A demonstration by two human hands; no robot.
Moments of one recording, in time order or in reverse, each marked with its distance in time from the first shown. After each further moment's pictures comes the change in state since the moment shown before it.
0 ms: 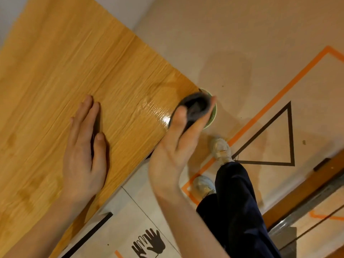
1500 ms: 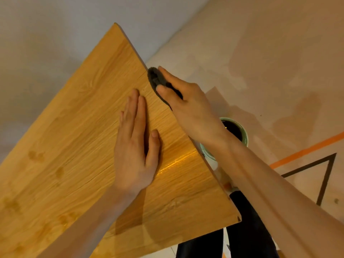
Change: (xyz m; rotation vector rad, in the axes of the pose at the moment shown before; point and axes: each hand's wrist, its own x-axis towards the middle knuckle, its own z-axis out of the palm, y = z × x) left_hand 0.152 0.014 0.020 0.034 -0.001 -0.202; right_hand 0.190 -0.025 0.153 -0.526 -1.133 0.222
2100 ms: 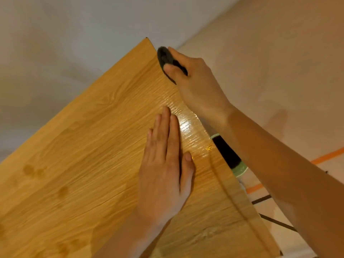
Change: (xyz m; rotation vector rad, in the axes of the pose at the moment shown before) left_hand 0.000 -0.001 0.002 0.085 -0.012 0.029; right_hand 0.081 -0.036 0.024 -0.233 0.051 -0.060
